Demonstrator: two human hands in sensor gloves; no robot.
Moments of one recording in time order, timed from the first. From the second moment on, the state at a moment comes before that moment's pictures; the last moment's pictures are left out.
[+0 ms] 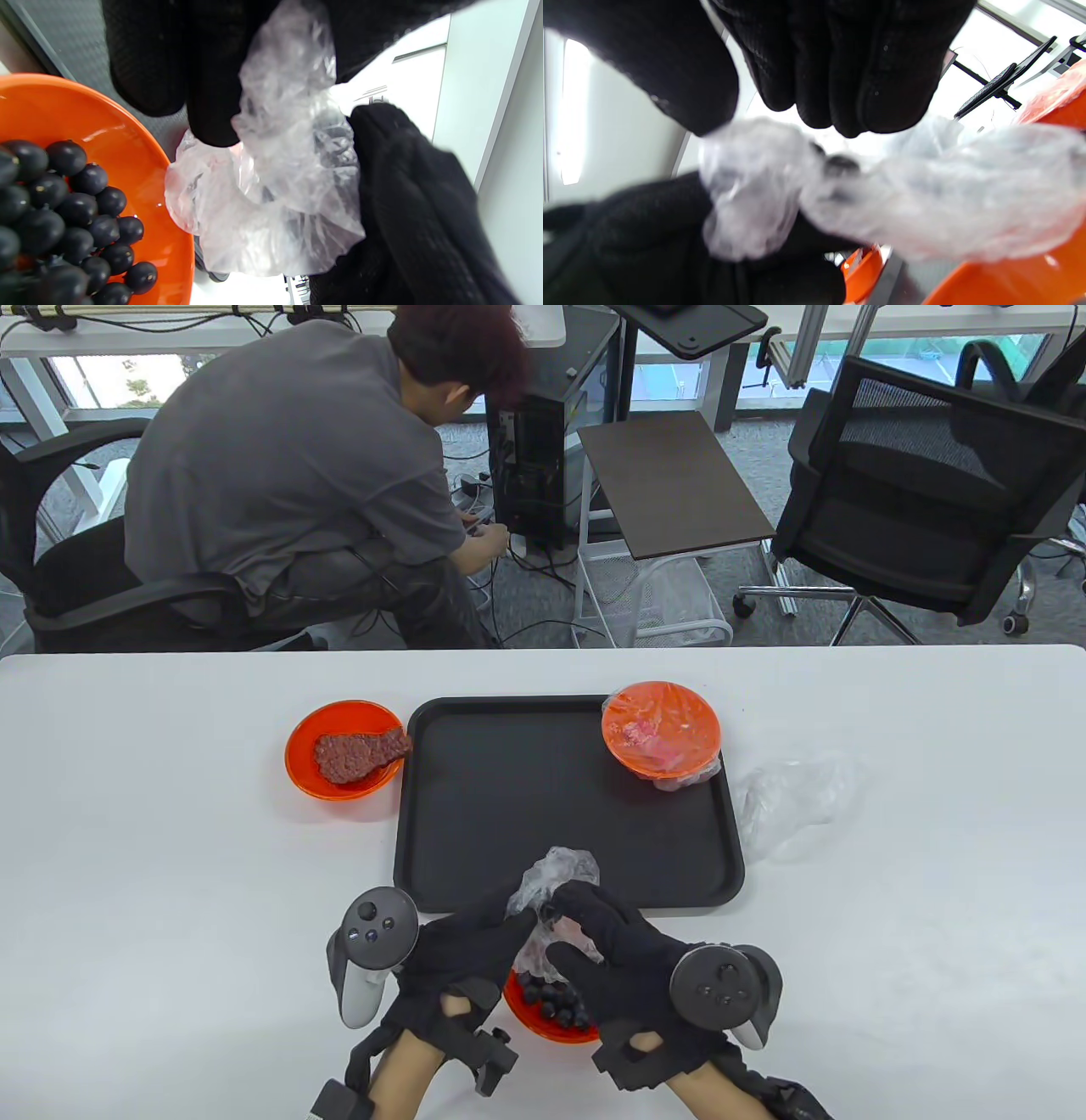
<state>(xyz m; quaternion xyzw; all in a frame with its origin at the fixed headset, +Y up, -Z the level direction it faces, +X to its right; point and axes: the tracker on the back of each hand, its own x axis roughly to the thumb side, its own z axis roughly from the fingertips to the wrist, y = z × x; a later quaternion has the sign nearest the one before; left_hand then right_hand) -0.148 -0.713 -0.255 -0.08 -0.12 0.59 0.79 0.111 -0.687 -0.227 0.21 -0.14 0.85 0.47</state>
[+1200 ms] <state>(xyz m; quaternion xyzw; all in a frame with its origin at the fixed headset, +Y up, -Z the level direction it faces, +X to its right) -0.142 -0.709 -0.248 -0.14 -0.19 0.63 0.74 0.118 -0.719 -0.254 0.15 0.03 0.77 0.61</state>
